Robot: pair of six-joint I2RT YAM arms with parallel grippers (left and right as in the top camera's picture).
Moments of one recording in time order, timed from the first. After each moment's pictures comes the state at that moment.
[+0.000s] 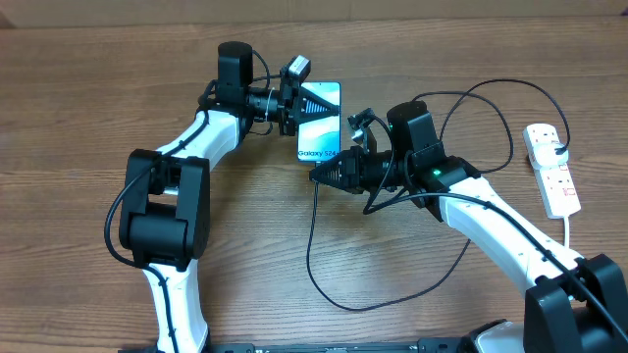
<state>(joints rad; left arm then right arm) -0.19 2.16 1.44 0.18 1.54 -1.05 0.41 1.57 0.97 -0.14 -0.91 0.72</state>
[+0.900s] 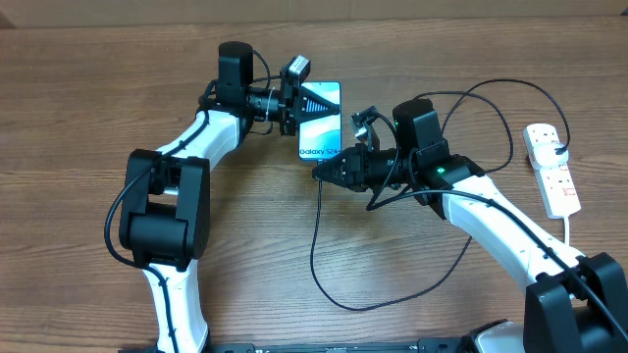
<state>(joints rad) -0.20 2.16 1.44 0.18 1.53 -1.08 0.39 1.57 0.97 -0.13 -0.97 0.73</state>
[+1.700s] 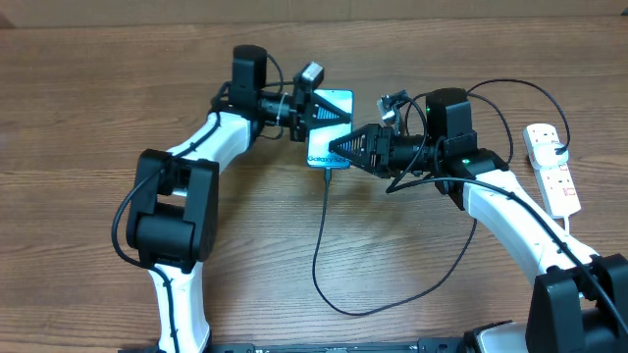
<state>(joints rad) -0.25 2.16 1.44 0.15 1.54 -1.07 0.25 1.57 0.97 -0.08 -1.03 0.71</state>
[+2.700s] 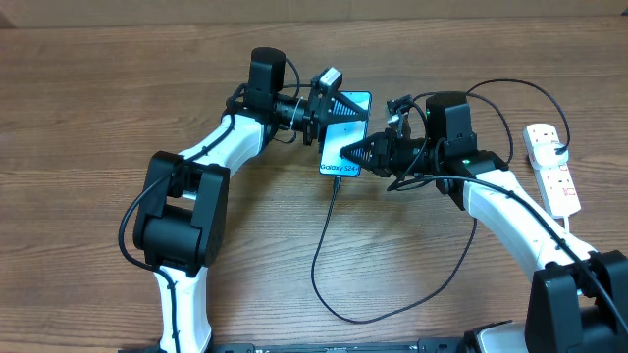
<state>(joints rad) -0.31 2.16 1.44 0.16 1.56 -1.04 0.24 1.58 0.96 -0.13 -0.93 0.72</state>
